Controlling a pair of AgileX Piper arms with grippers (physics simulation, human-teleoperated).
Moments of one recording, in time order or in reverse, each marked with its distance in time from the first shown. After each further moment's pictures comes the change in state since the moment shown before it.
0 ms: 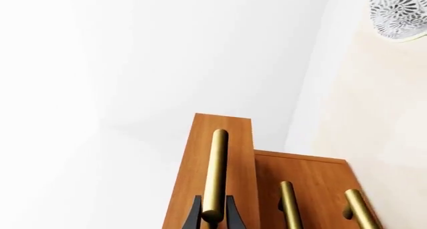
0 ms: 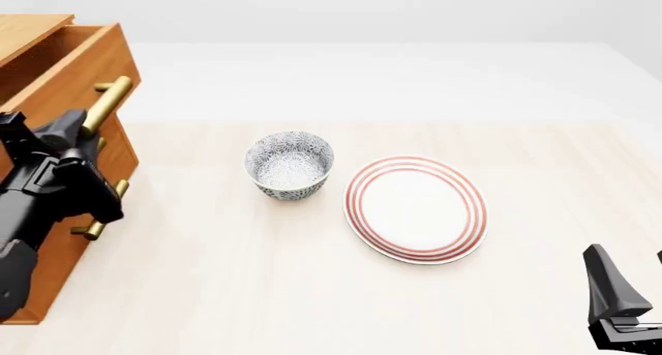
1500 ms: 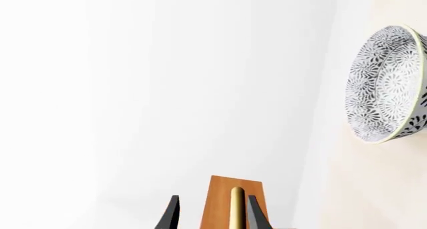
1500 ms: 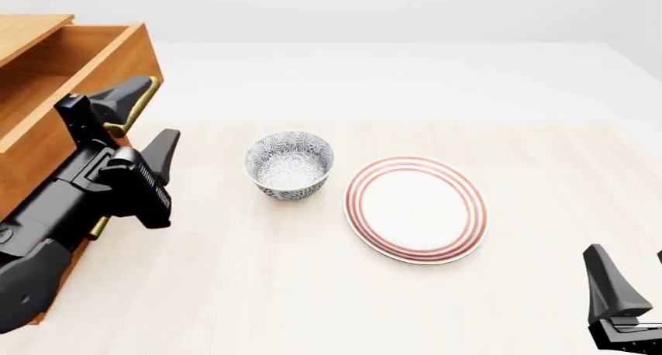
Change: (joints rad) left arm -0.327 -0.077 -0.060 0.097 0.027; right arm 0.000 0.000 0.000 0.000 0.000
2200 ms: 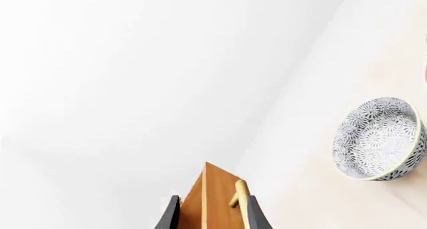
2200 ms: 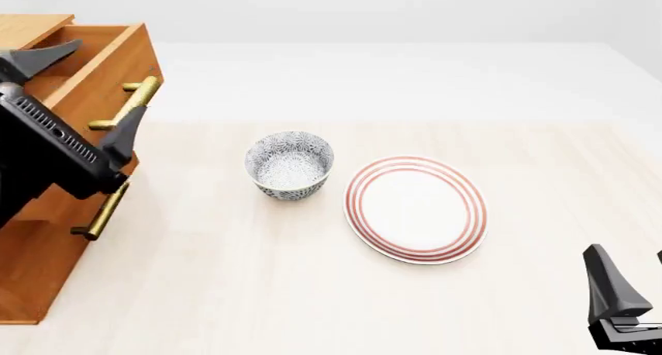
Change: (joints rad) left arm 0.029 -0.274 -0.132 0.436 -0.450; right arm 0.000 0.000 0.000 0.000 0.000
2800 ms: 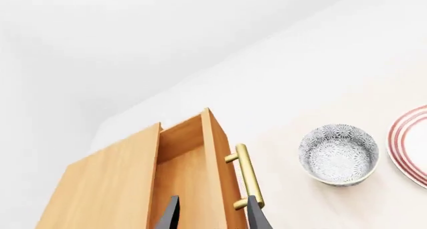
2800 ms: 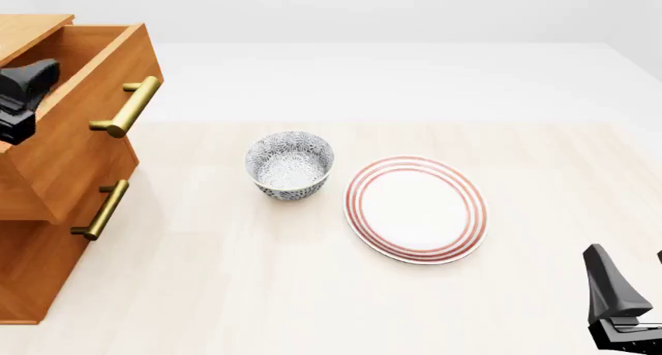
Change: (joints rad) left arm 0.196 -0.085 -0.339 0.654 -0.605; right arm 0.000 0.000 0.000 0.000 0.000
